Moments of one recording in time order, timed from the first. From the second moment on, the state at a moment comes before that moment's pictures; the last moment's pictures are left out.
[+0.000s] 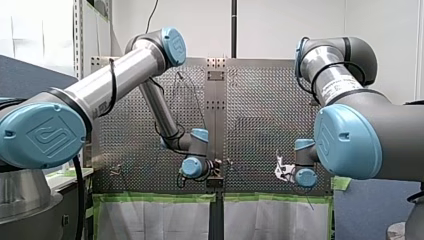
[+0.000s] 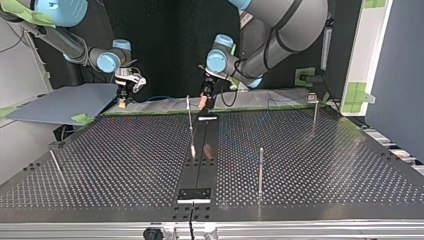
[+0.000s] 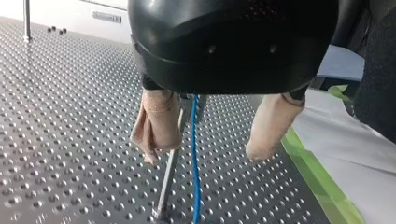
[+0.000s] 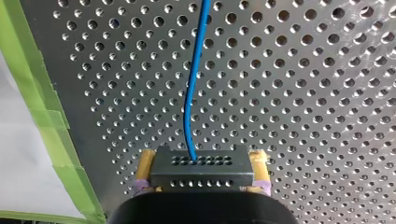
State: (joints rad) left arm -0.55 -2.49 -1.61 -2.40 -1.71 -1.62; right arm 1.77 -0.57 1.60 -0.89 1.57 1.63
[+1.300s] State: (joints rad) left arm -0.63 -2.33 -1.68 -2.38 -1.66 -1.68; right arm 1.76 -0.57 1.60 -0.89 1.56 1.65
